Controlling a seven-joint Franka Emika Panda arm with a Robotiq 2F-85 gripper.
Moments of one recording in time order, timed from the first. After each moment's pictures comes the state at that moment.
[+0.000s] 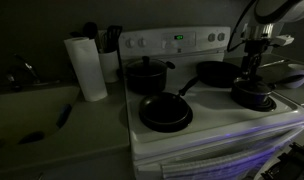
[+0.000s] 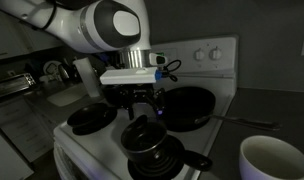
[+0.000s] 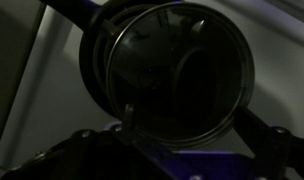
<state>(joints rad) -0.06 -0.09 -0.11 -2.27 0.01 2.03 -0.33</state>
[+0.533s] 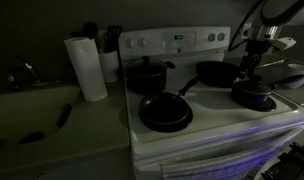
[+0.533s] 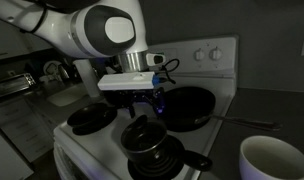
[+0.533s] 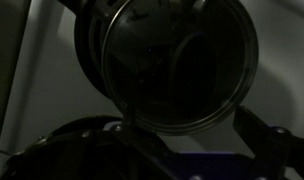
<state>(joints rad) -0.06 -0.15 -0.11 -2.36 0.04 2.18 -0.33</state>
